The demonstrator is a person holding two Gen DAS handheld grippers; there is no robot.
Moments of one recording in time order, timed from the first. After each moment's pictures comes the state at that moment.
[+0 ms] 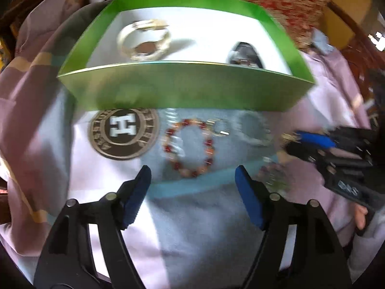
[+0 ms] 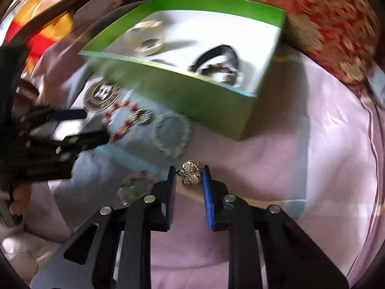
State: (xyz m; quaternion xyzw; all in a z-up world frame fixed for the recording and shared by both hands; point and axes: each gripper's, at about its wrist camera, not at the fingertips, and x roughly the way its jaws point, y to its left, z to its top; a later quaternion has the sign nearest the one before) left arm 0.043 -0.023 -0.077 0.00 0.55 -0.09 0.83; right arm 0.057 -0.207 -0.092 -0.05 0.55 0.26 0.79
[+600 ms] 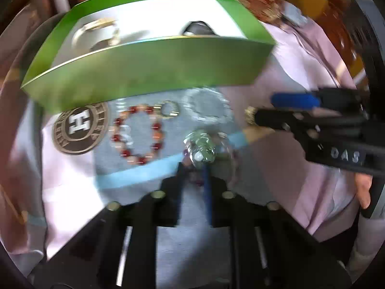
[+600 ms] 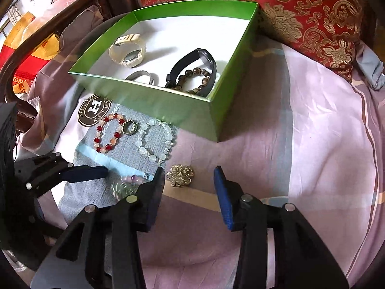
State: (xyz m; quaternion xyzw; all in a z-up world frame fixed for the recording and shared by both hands) left arm 0.028 -0.048 -0.092 0.03 0.56 -0.13 0.82; right arm 0.064 -0.224 -0.088 -0.01 0.55 0.24 0.80
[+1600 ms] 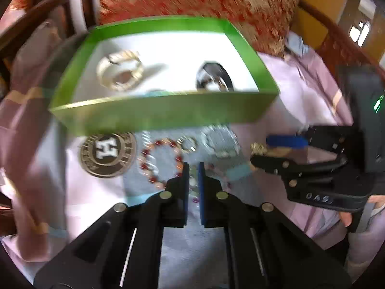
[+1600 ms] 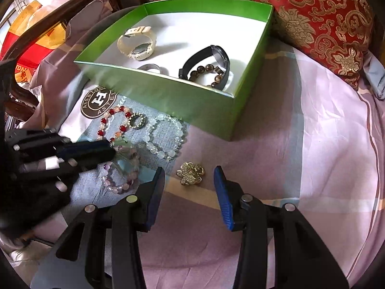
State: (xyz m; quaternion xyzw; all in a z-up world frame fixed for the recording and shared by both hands) left arm 0.035 -0.040 -0.054 0.01 0.50 -0.11 0.86; right arm 0.064 -0.215 -0.091 -0.04 0.55 0.26 0.79
